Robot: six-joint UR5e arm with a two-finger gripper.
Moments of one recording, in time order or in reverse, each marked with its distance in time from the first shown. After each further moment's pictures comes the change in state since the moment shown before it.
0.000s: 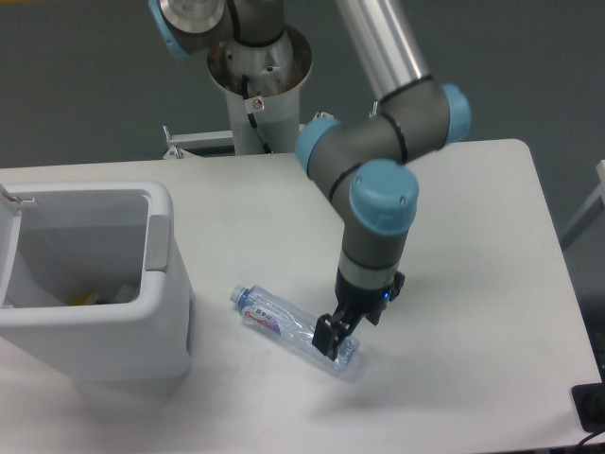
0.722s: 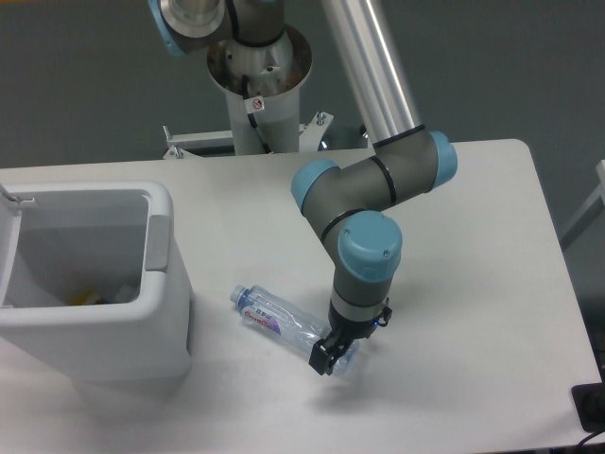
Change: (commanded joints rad) arm -0.021 -0.078 0.006 0.008 0.034 -0.049
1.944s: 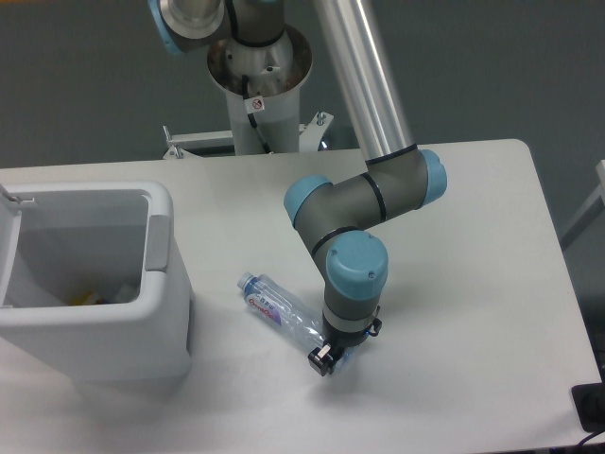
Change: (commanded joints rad) arm -0.006 0.000 -0.006 0.000 0.043 -0.021
